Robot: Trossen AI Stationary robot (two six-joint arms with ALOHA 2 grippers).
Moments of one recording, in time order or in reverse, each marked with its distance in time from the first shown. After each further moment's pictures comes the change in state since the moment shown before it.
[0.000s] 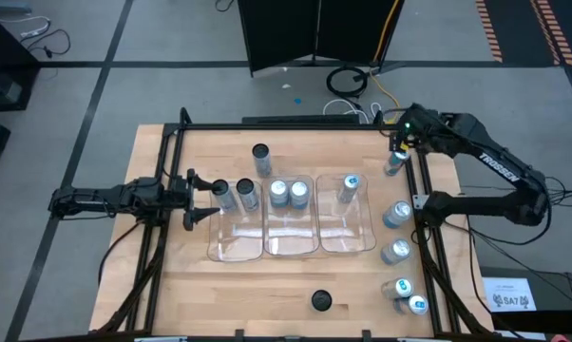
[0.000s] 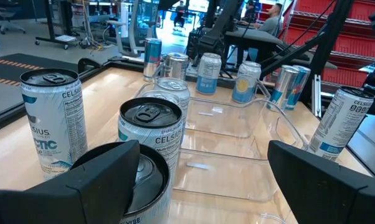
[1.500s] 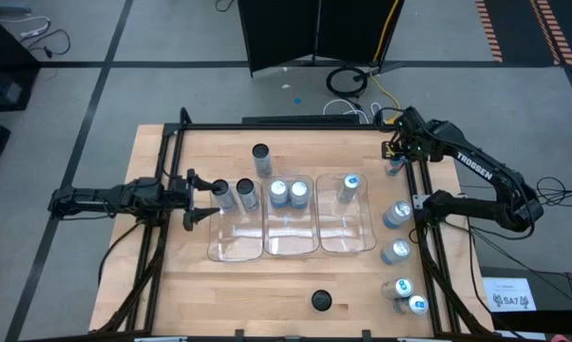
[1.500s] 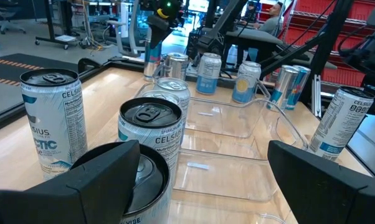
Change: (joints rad) left arm 0.000 0.000 0.000 0.000 0.000 0.000; right arm -0.298 0.032 -0.385 0.390 -0.267 -0.259
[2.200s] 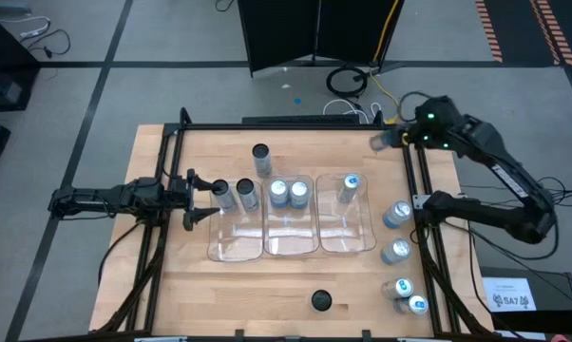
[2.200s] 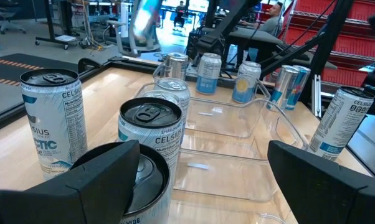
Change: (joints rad) left arm 0.000 0.000 0.000 0.000 0.000 0.000; right arm 0.160 -0.189 0.292 -0.036 -0.080 -0.010
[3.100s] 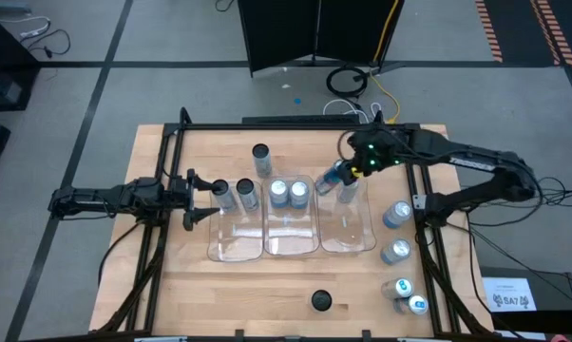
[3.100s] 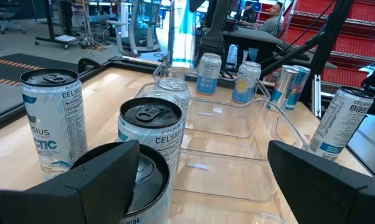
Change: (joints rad) left arm 0.000 0.000 0.000 0.000 0.000 0.000; right arm 0.553 0.351 0.102 0.219 -0.130 0.145
